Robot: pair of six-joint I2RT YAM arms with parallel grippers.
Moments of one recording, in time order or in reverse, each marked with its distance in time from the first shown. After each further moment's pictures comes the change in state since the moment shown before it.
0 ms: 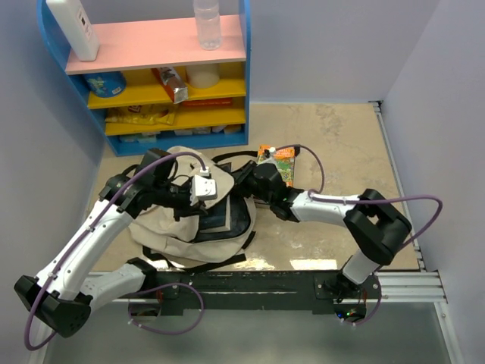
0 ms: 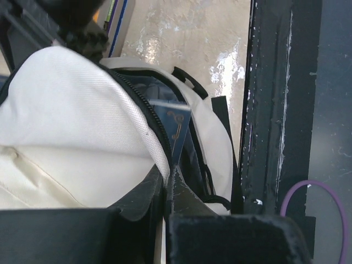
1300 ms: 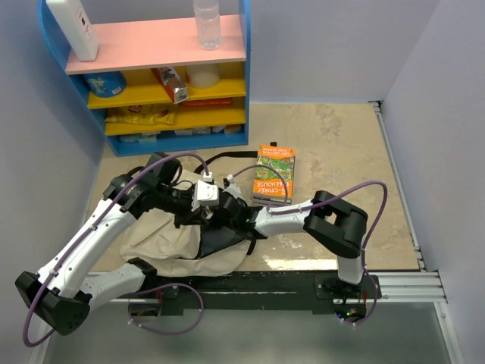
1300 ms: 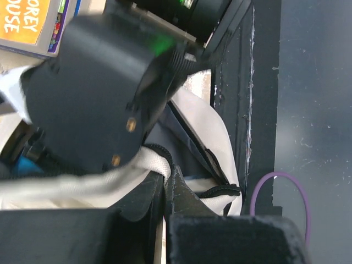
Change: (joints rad) left arm -0.033 0.011 -0.013 -0.048 0.042 -0.028; right arm 0.324 0.283 0.195 -0.129 0.132 0.042
